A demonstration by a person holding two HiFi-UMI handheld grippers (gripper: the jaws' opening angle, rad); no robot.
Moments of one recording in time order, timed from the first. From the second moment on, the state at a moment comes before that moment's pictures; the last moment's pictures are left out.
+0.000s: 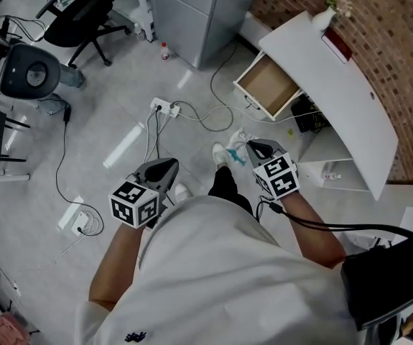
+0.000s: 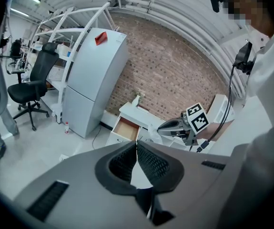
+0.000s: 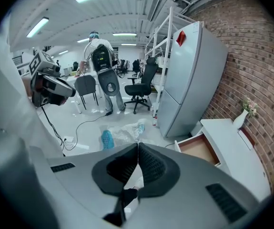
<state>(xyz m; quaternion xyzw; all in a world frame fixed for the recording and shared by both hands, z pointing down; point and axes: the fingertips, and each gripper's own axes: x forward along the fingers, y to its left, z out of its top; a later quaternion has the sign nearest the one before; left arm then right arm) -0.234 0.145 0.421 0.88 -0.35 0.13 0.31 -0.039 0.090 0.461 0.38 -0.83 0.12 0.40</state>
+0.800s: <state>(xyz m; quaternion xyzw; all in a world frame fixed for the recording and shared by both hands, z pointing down) -0.221 0.123 0.418 0.88 -0.34 0.13 0.31 -0.039 0.065 0.447 0.38 -0.83 0.11 0.39</state>
